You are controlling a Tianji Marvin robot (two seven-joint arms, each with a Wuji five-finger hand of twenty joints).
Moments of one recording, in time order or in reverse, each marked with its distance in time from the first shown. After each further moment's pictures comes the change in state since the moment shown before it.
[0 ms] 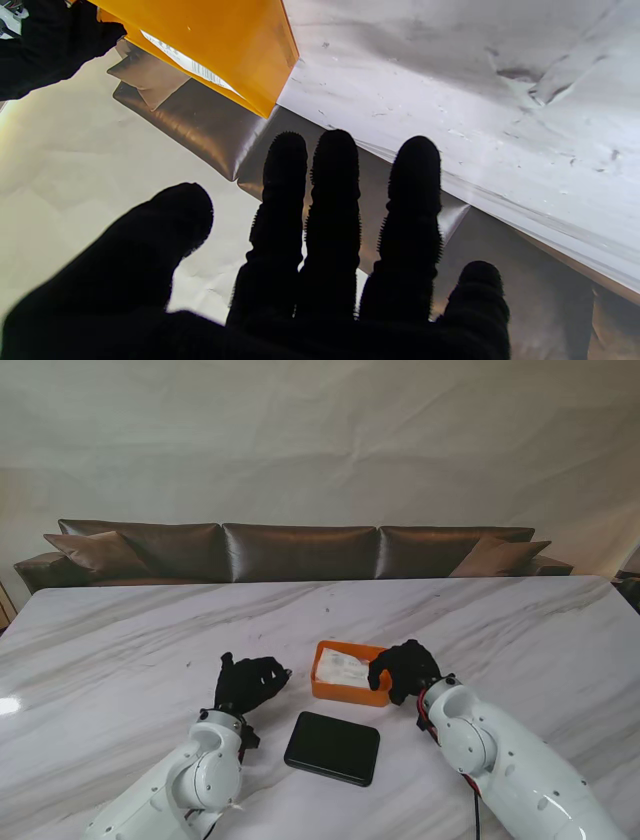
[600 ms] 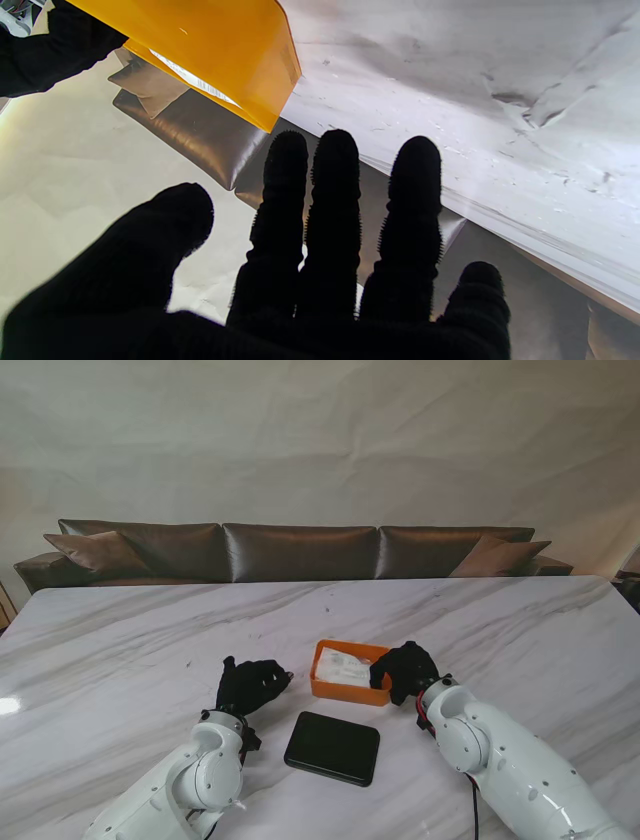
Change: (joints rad) left arm 0.000 0.000 0.000 -0.004 -0.019 0.008 -0.034; right arm 0.067 -0.003 -0.082 0.110 -0.004 -0.008 -0.076; left_hand 0.000 0.000 0.000 0.000 0.012 0.002 -0.001 -0.002 0.000 0.002 0.000 0.000 0.000 0.002 0.016 0.001 -0.003 0.002 0.000 0.000; right_hand 0.028 0.011 0.010 0.000 0.067 -0.039 0.056 -0.019 0.103 -0.012 -0.002 -0.008 0.093 -0.015 0.020 0.000 0.044 -0.010 0.005 -0.011
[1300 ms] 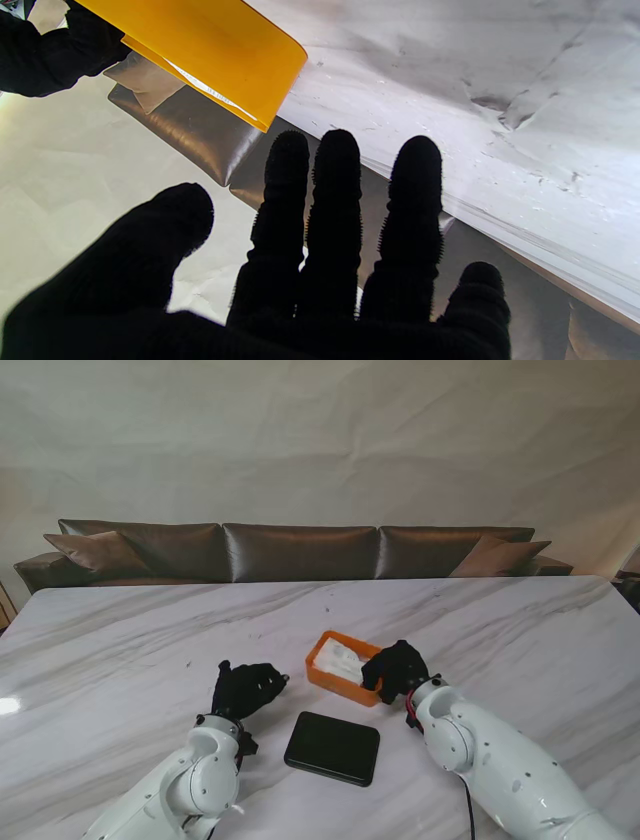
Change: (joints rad) left arm 0.042 0.005 -0.032 -0.039 0.002 0.009 -0.008; right arm 0.062 -0.032 -0.087 0.086 0.037 0.012 -0.078; left_hand 0.000 0.000 0.000 0.000 0.001 0.008 -0.001 -0.008 0.000 0.008 0.000 -0.006 0.003 0.002 0.006 0.000 -0.002 0.002 0.000 0.000; right_hand -0.058 -0.060 -0.011 -0.219 0.097 -0.095 0.148 -0.206 0.183 -0.002 -0.040 0.085 0.196 0.015 0.108 0.073 0.005 0.001 0.060 0.021
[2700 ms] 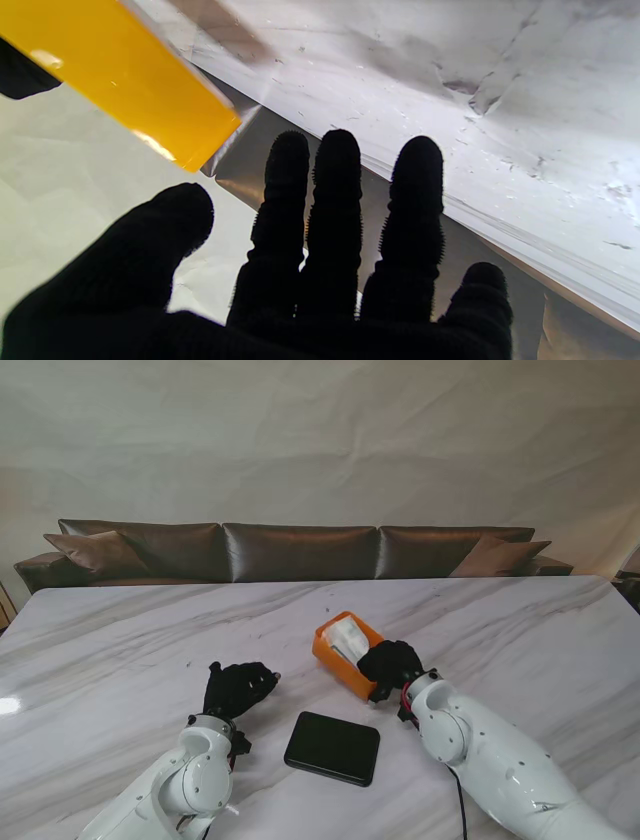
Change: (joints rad) left arm 0.023 0.004 -0.040 -0.022 -0.012 0.010 -0.010; right arm 0.022 -0.036 0.025 0.038 0.080 -0.067 0.002; left_hand 0.000 0.000 0.000 0.000 0.001 0.001 -0.009 -0.001 0.000 0.003 0.000 0.000 0.000 0.008 0.009 0.012 0.000 0.019 0.000 0.000; right_hand -0.201 -0.200 -0.044 0.041 0.129 0.050 0.427 1.013 0.082 0.078 0.671 0.695 0.037 0.117 0.615 0.508 0.213 0.390 0.188 0.390
